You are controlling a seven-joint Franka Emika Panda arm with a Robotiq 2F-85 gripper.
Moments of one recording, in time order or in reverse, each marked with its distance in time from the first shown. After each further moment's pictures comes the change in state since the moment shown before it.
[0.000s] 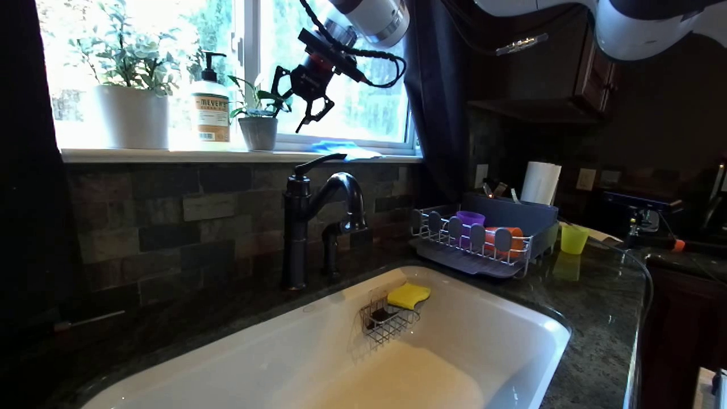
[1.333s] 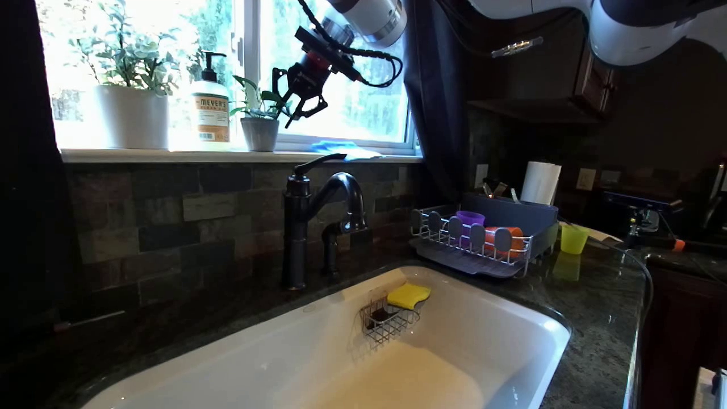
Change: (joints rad) arm 0.005 0.026 0.003 0.044 0.002 0.000 0.003
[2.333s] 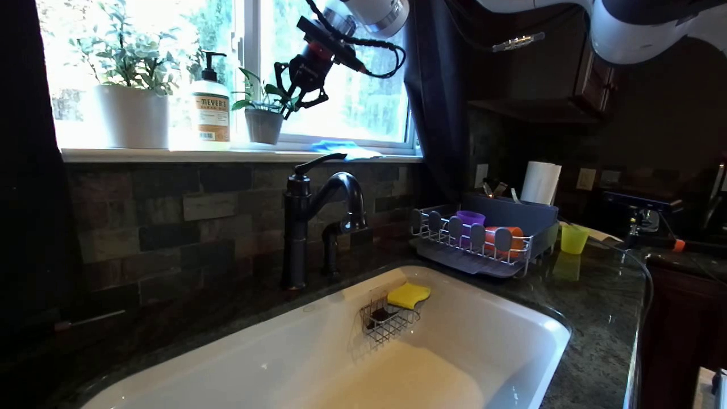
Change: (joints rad) arm 0.001 -0.009 -0.002 0.037 -0.009 -0.064 0.004
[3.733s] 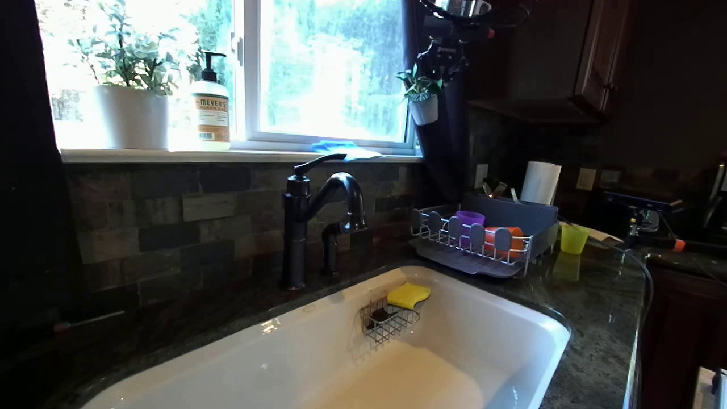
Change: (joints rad) arm -0.117 -0.594 -0.251 -0.621 -0.582 0.026 0.366
